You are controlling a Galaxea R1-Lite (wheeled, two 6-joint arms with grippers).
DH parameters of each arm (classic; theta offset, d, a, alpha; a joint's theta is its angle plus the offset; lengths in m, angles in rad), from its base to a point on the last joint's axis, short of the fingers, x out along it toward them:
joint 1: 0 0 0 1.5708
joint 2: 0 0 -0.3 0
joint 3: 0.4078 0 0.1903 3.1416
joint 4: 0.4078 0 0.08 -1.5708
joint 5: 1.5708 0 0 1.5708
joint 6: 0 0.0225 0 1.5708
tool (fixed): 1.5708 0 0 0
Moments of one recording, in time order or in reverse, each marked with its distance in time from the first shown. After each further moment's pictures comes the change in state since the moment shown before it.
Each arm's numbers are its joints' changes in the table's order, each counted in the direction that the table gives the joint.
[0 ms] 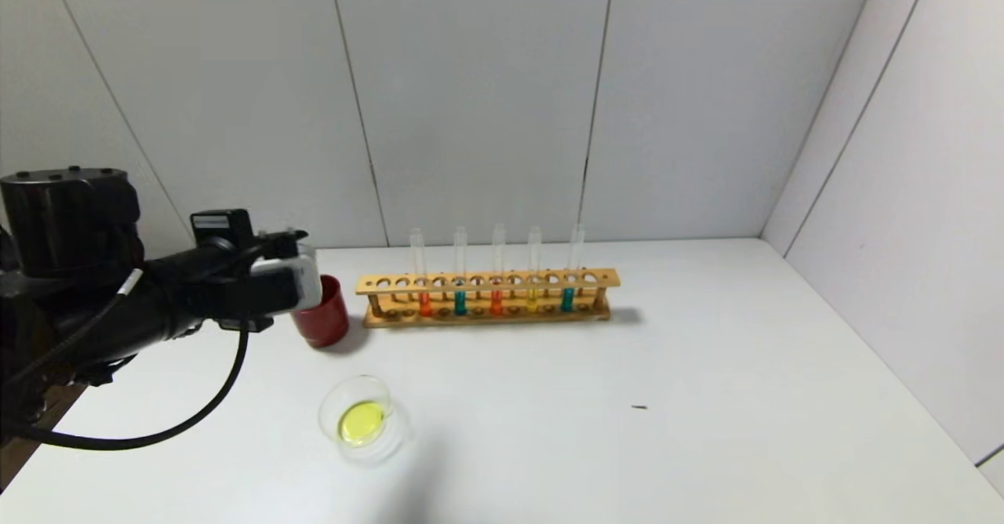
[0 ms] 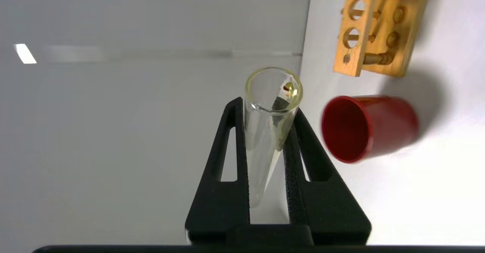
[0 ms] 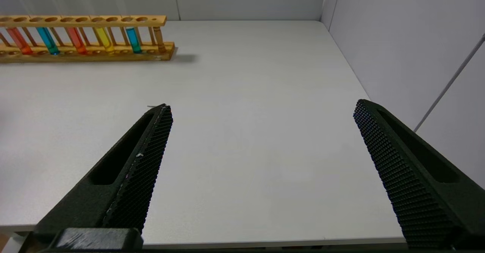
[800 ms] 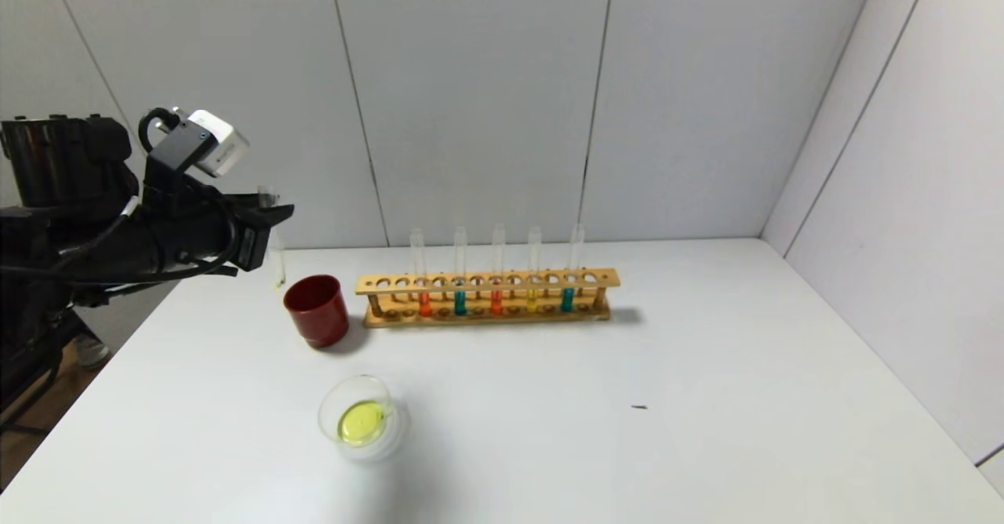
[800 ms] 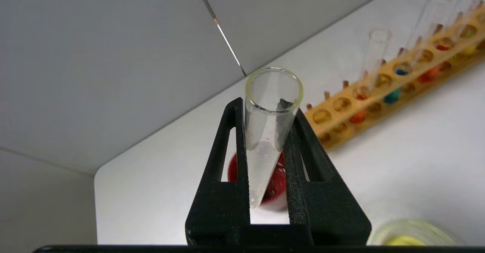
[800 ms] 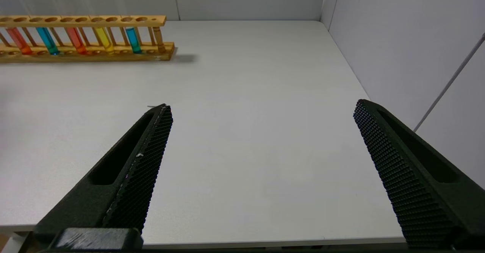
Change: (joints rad) left arm 0.163 -0.132 0.217 0.065 0.140 -0.949; right arm 0.000 0.000 0.000 0.000 0.000 0.000
